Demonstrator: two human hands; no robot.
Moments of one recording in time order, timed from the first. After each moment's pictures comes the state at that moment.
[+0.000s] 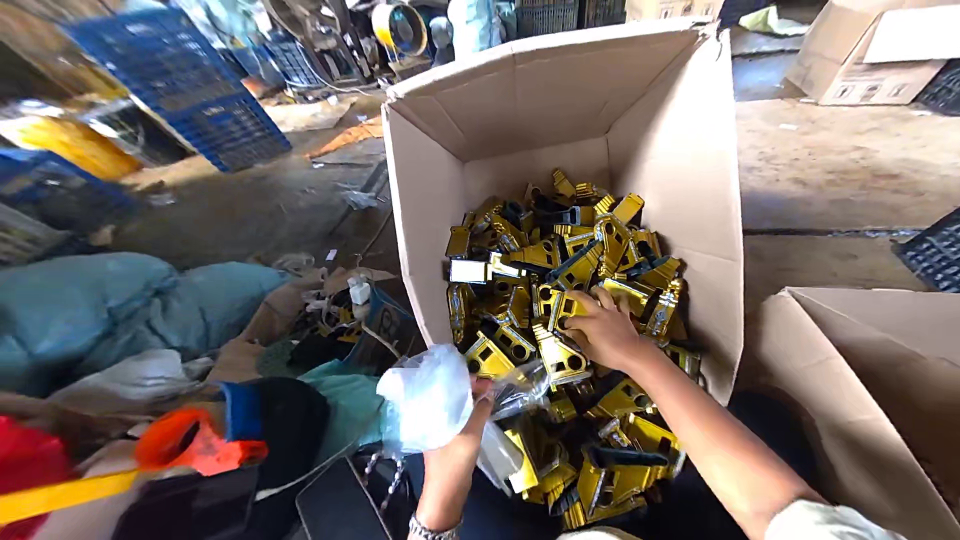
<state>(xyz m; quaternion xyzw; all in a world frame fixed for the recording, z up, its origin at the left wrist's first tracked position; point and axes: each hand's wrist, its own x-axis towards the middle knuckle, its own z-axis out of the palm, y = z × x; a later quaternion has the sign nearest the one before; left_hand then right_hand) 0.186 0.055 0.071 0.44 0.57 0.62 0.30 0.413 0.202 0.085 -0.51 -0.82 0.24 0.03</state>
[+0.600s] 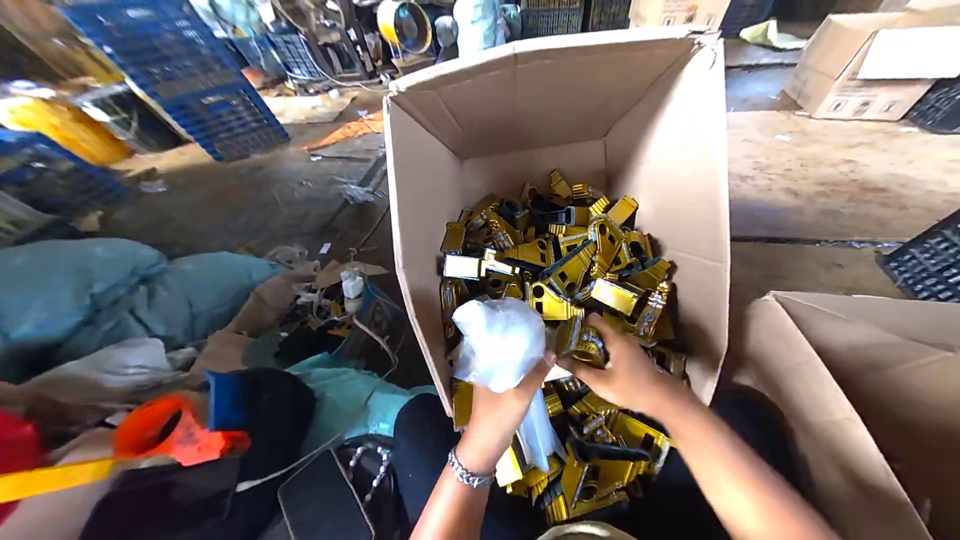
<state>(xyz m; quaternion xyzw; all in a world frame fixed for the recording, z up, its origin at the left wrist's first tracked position) 0.243 0.087 0.100 0.46 0.49 0.60 0.42 0.427 0.124 0.120 -0.45 -0.78 0.33 0.28</state>
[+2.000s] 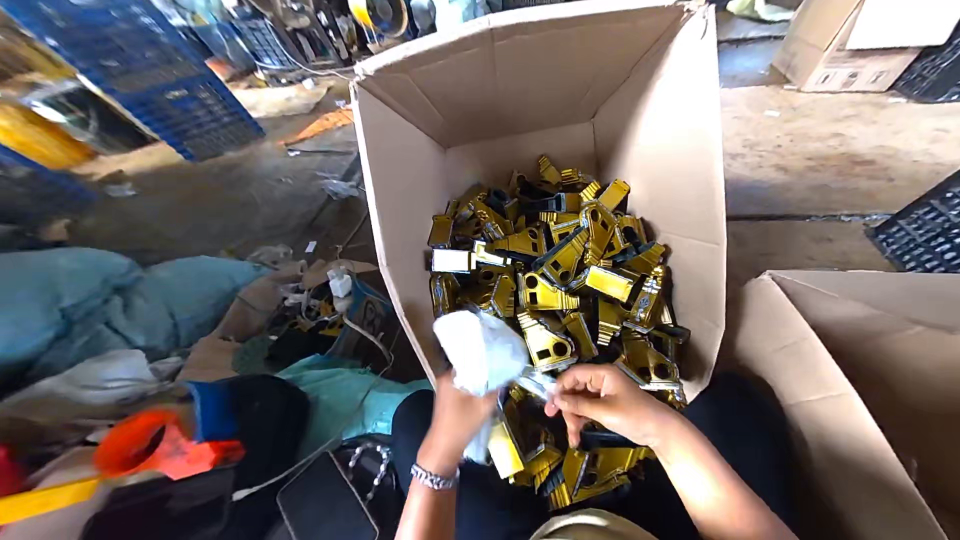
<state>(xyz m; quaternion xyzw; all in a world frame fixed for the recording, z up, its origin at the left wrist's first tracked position) 0.189 0.074 0.066 0.59 0.59 0.49 0.25 0.424 0.092 0.078 -0.34 -0.55 0.69 0.33</state>
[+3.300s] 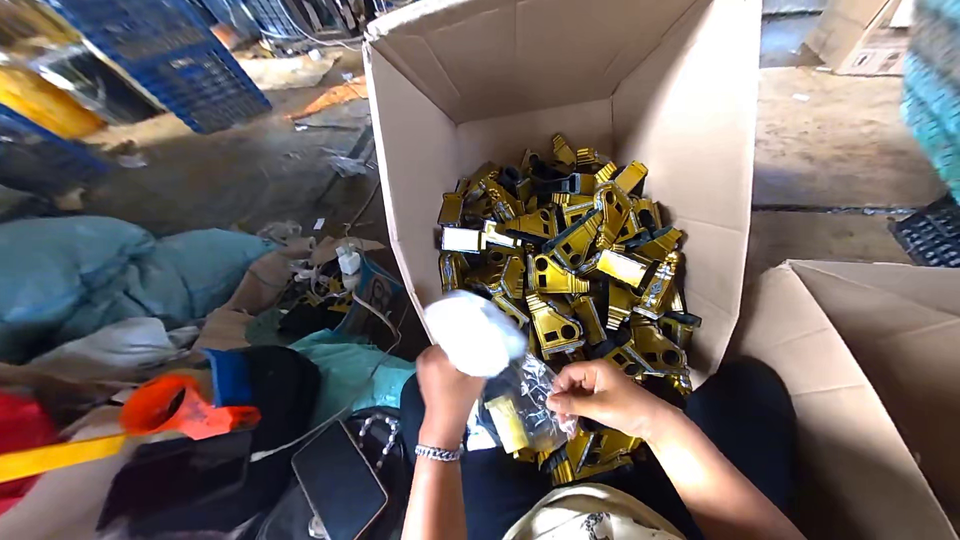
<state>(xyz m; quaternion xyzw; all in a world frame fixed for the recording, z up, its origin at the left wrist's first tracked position) 0.175 0.079 0.056 0.62 0.62 0.48 0.06 0.410 0.086 0.072 -0.35 -0.53 0.72 0.29</state>
